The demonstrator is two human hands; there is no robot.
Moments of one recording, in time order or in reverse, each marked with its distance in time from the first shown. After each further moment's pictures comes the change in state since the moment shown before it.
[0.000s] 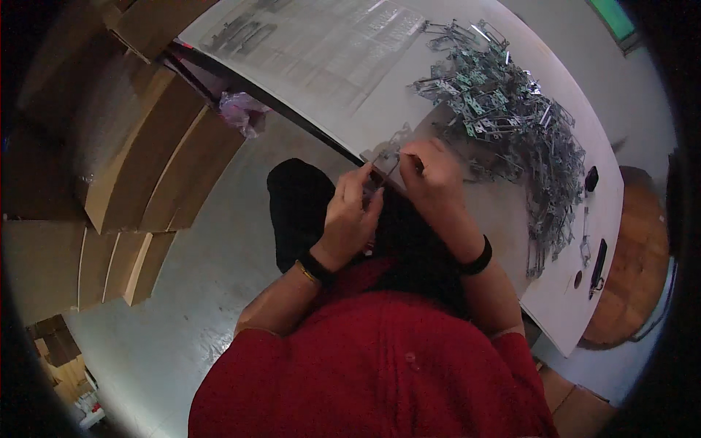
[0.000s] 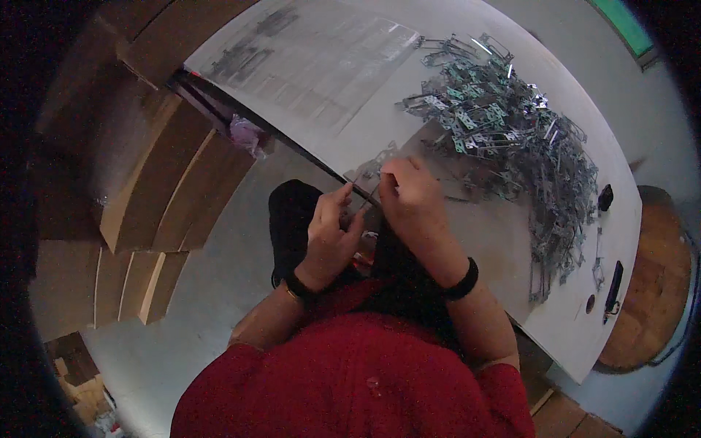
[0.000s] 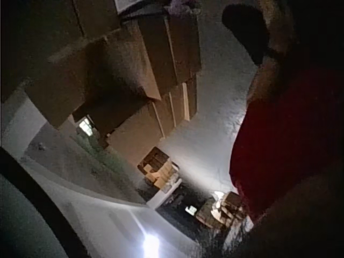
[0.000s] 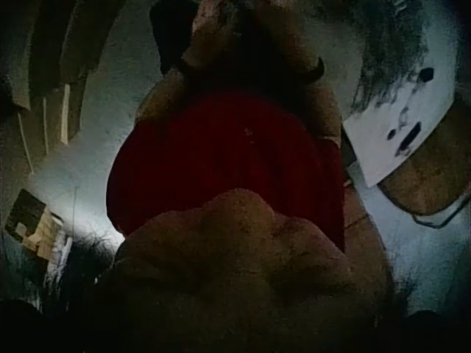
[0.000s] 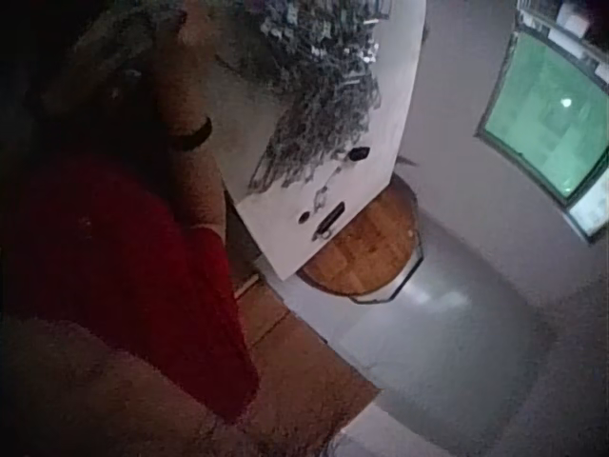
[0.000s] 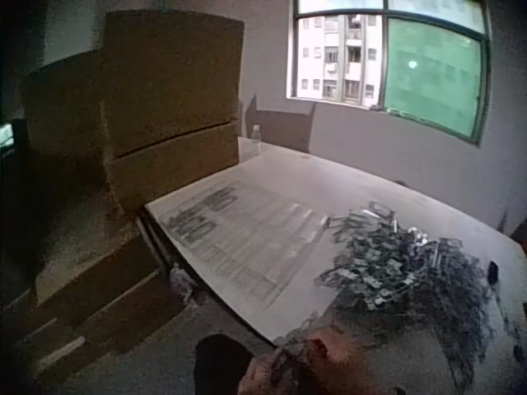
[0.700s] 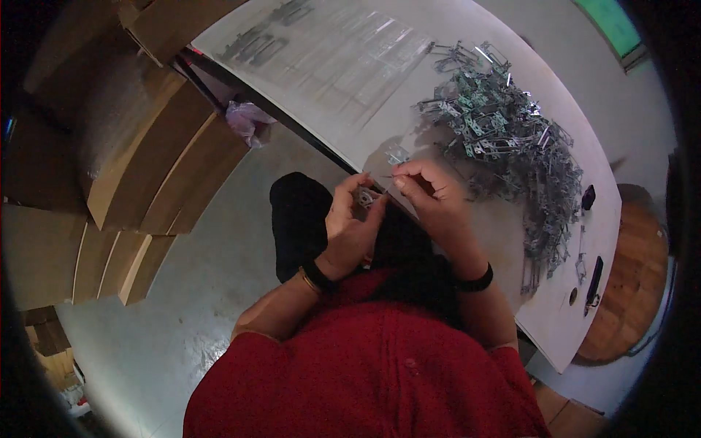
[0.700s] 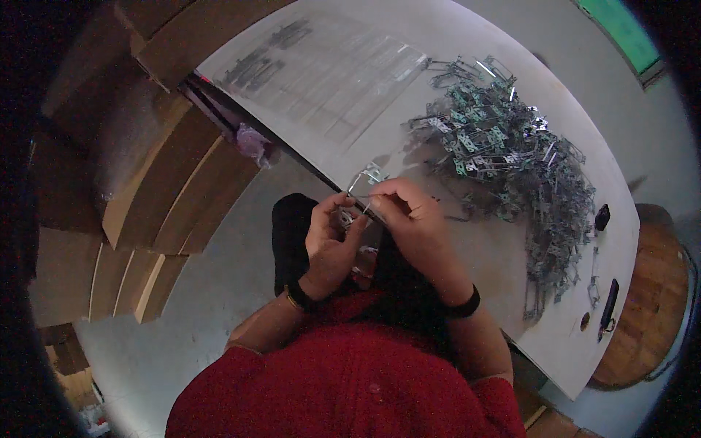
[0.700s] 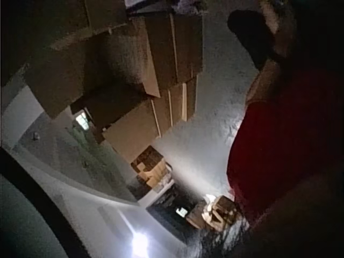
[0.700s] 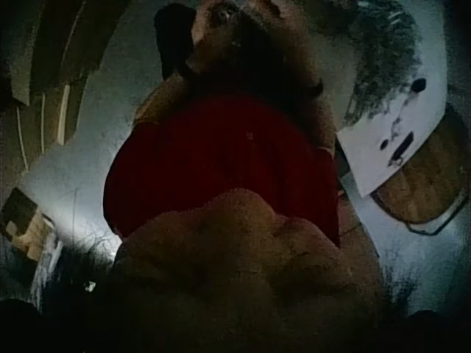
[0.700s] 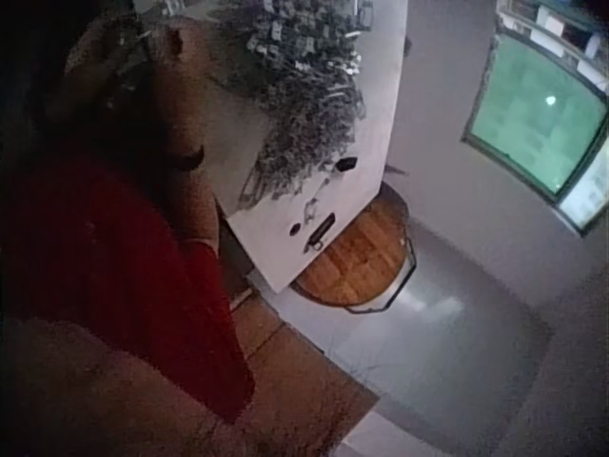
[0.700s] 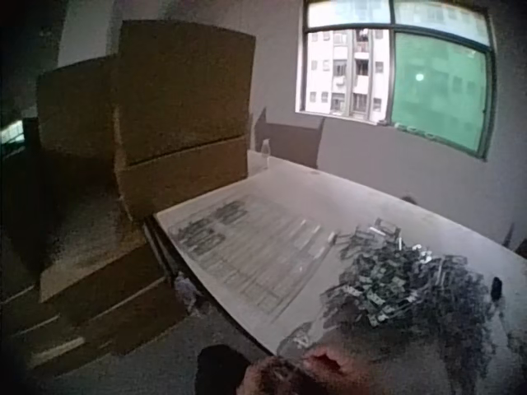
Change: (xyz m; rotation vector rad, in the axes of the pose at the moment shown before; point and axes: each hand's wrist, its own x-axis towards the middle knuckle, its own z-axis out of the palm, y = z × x) left_hand -0.002 0.003 0.013 -0.469 0.133 -0.347; right_hand 0.002 -0.022 -0.021 0.621 -0.209 0.437
